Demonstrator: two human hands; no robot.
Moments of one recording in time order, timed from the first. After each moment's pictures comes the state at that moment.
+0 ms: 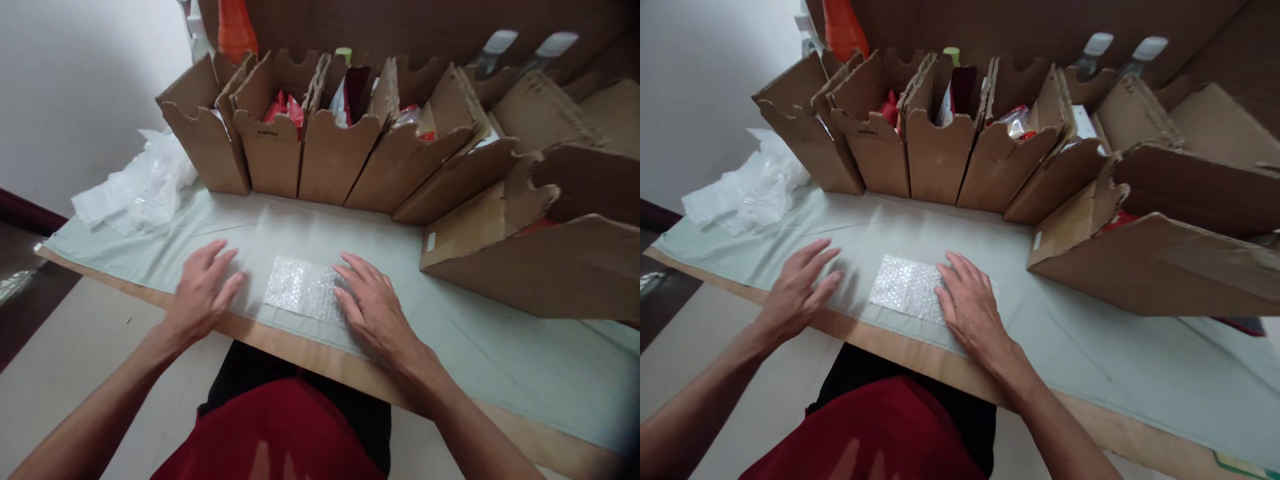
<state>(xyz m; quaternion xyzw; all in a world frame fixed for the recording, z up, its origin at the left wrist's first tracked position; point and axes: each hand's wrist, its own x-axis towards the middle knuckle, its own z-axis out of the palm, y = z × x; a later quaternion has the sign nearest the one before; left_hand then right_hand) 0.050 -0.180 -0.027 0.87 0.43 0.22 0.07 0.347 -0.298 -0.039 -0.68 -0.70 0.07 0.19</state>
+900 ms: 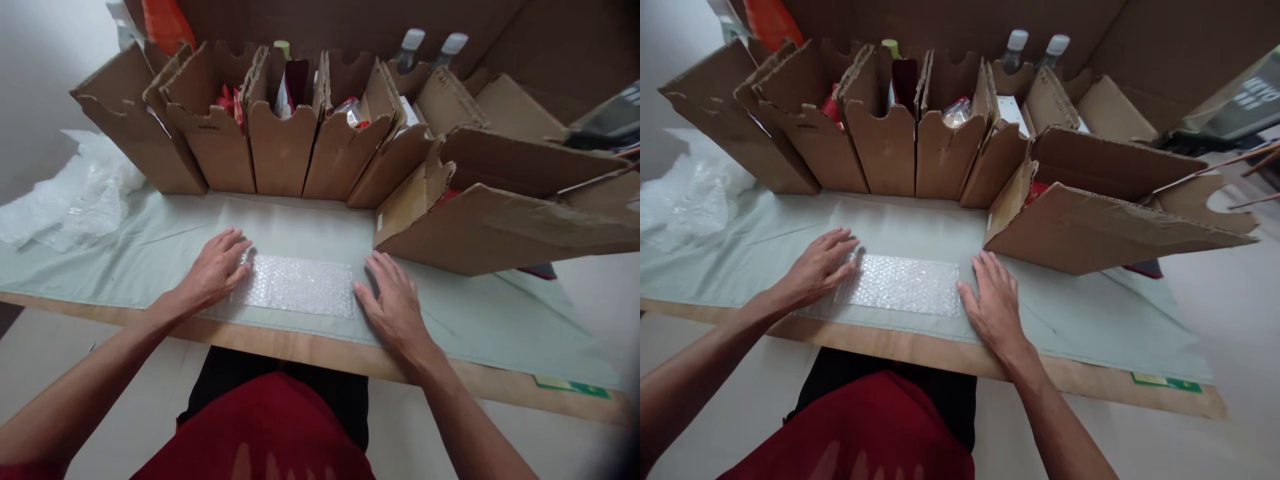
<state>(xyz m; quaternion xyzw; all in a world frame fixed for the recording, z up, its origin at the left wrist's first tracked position) 0.122 -0.150 -0.043 0.93 0.32 0.09 0.15 0.412 -0.369 -0.064 -0.82 -0.54 0.01 0.18</state>
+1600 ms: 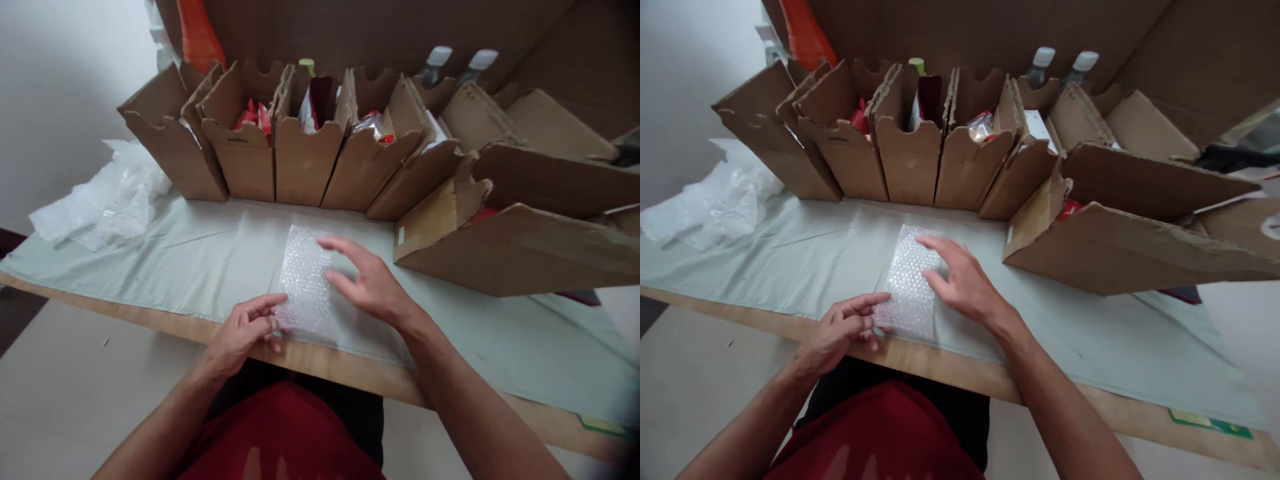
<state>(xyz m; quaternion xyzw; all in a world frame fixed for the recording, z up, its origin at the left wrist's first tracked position) 0.123 -0.244 -0.036 0.47 0.42 0.18 0.76 0.374 -0.278 -0.002 -0.62 -0.70 0.16 0.33</state>
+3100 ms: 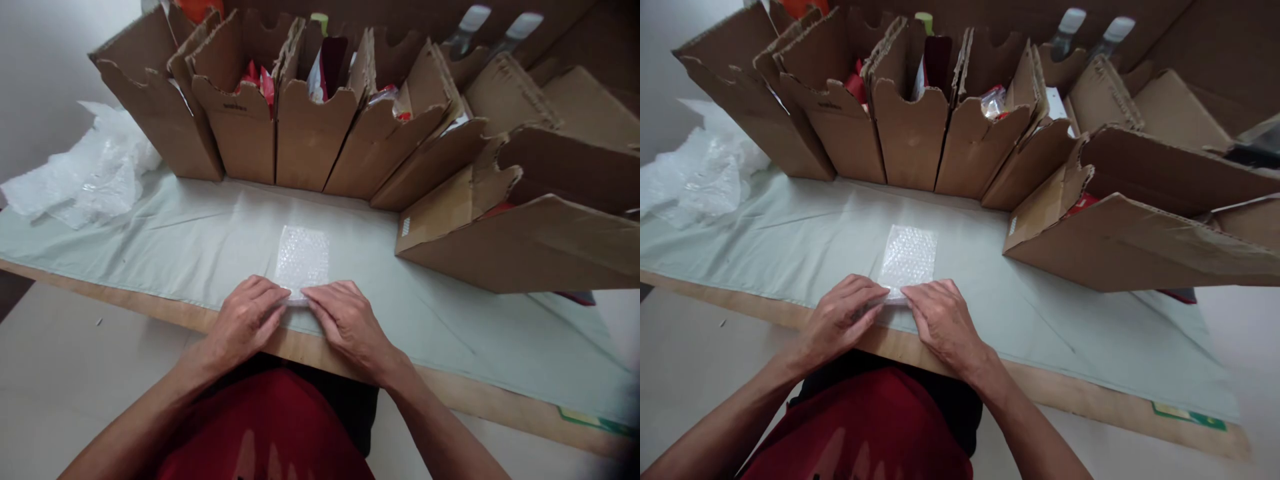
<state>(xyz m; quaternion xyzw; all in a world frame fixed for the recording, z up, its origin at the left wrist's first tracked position) 0.123 -0.239 -0.044 0.90 0.24 0.27 0.24 0.333 -0.328 -0.033 -0.61 -0.73 0.15 0.28</state>
